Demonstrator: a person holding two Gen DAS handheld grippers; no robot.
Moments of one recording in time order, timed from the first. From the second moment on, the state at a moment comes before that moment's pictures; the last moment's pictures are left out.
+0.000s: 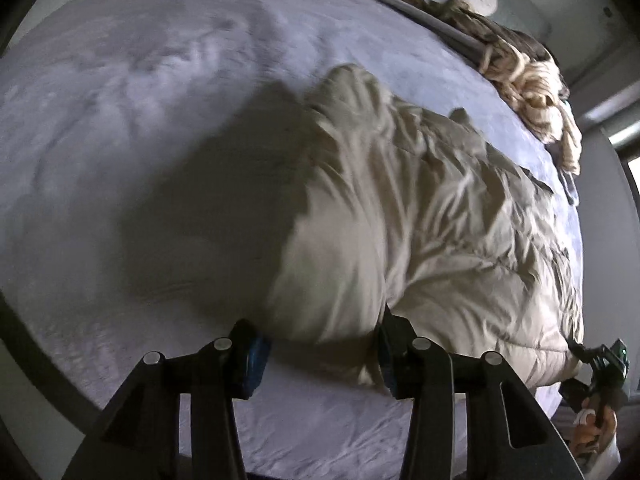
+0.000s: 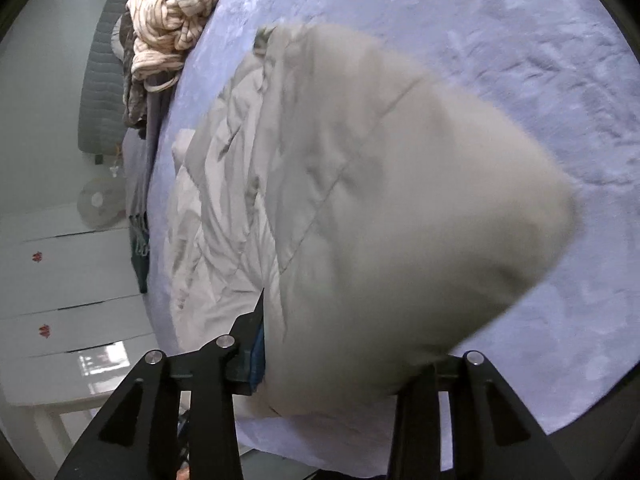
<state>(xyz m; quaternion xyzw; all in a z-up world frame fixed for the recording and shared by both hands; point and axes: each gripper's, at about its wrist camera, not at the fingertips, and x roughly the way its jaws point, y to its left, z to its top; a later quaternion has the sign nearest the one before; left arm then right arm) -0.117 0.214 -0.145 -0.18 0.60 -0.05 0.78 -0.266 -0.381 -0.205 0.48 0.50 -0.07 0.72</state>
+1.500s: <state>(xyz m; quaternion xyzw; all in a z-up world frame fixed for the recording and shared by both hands) -0.117 0.208 -0.106 -0.04 0.61 -0.03 0.79 -0.268 -0.261 -0.154 0.30 0.56 -0.04 0.77</state>
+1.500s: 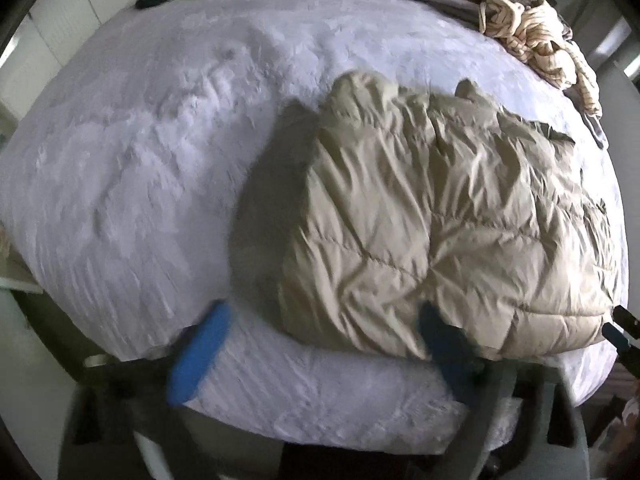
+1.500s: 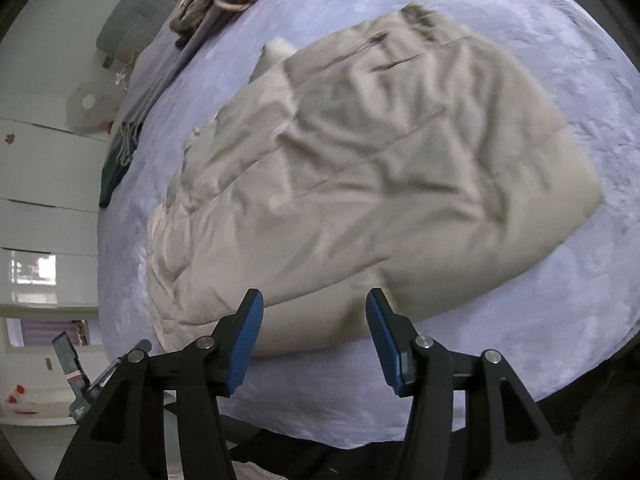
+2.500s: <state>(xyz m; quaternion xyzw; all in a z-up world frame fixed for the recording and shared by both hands) -0.041 0.225 -0.160 -0.06 0.63 -0.15 0.76 -0.202 -0.147 -0.183 0.23 0.59 -0.02 0.78</state>
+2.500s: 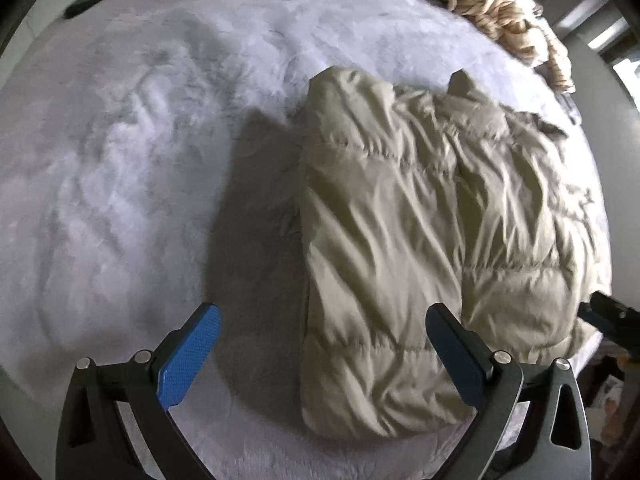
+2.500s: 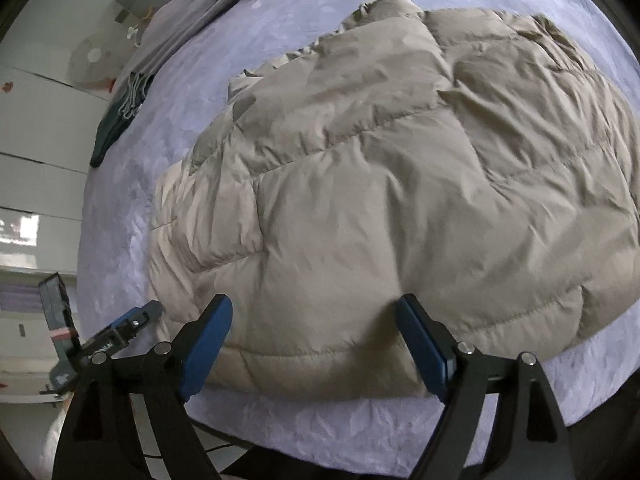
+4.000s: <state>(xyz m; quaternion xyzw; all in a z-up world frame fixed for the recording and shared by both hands) -0.005 0.090 -0.066 -0.21 0.66 -0.38 0.62 -0.152 -0.219 -0.224 0.24 0.56 0.00 0.79</state>
